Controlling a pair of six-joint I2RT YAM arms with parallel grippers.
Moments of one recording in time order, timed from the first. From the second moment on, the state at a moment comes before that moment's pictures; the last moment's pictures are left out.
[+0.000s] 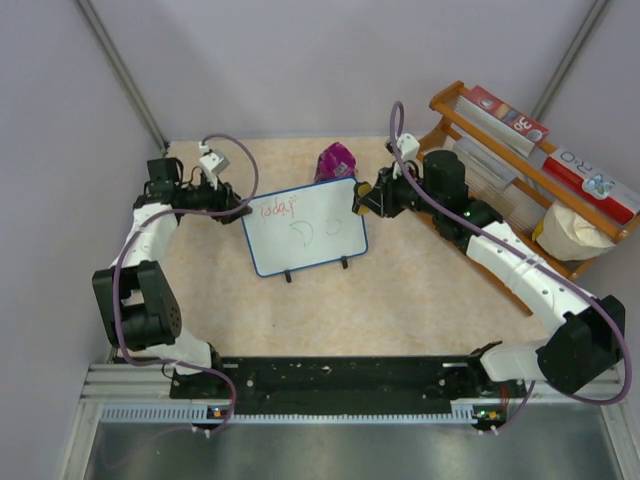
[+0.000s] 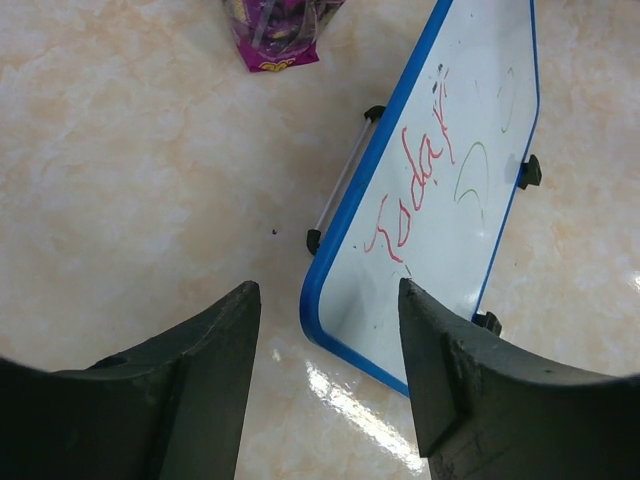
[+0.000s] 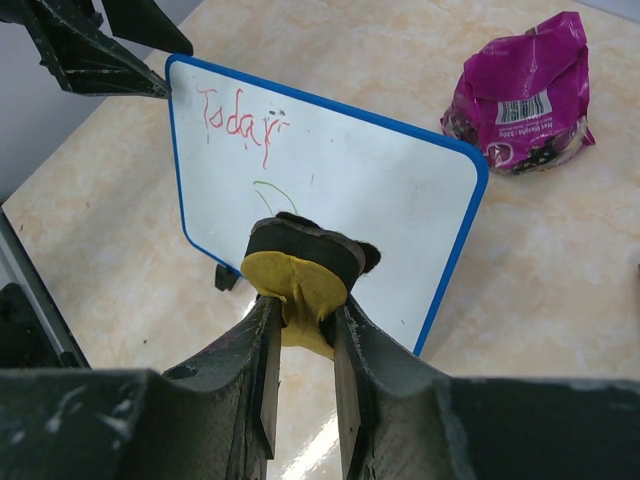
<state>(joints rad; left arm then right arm) 0.19 1.56 1.19 -0.42 1.01 0.54 0.52 1.31 1.16 -0.19 -0.37 0.16</state>
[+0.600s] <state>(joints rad) 0.19 1.56 1.19 -0.52 1.07 0.60 0.52 1.33 1.16 -0.19 -0.37 0.15</state>
